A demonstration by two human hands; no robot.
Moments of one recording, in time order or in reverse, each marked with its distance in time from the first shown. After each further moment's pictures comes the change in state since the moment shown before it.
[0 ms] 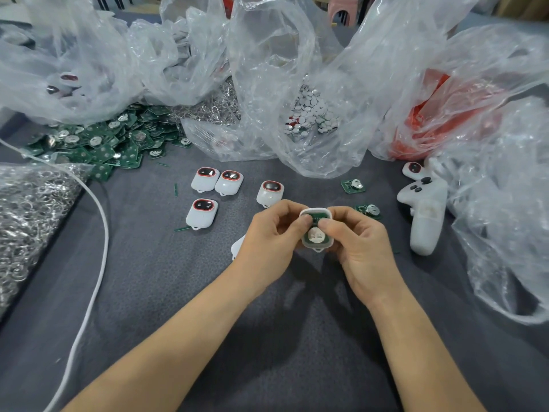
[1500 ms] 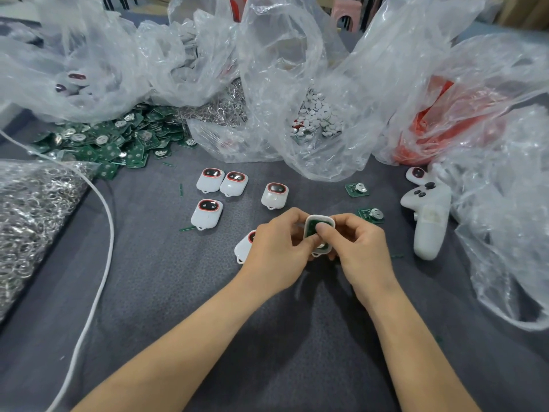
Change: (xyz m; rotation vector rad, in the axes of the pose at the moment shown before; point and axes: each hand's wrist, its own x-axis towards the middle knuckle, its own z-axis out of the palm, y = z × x) left_hand 0.000 -0.008 0.000 0.441 0.013 -0.020; right_hand 0.002 0.004 0.004 -0.341 0.086 -0.025
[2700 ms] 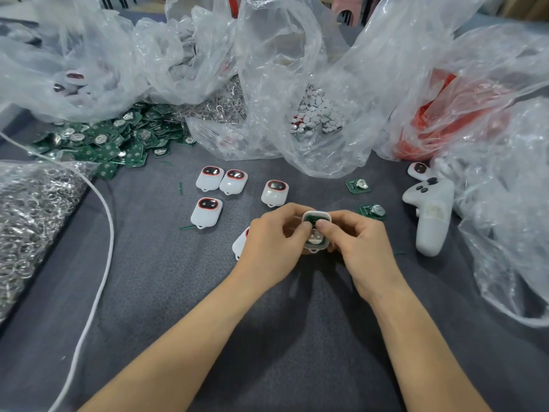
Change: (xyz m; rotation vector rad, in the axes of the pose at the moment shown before) left_hand 0.001 -0.002 -0.005 -0.109 0.024 0.007; right_hand 0.000 -0.006 0.000 0.043 -0.051 0.019
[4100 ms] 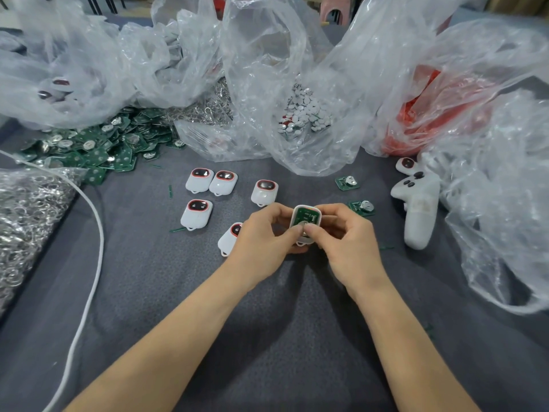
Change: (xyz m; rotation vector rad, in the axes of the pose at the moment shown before) left_hand 0.005 -0.003 0.001 -0.223 -0.075 -0.092; right_hand -0.003 0.005 0.000 -0.121 0.069 -0.045
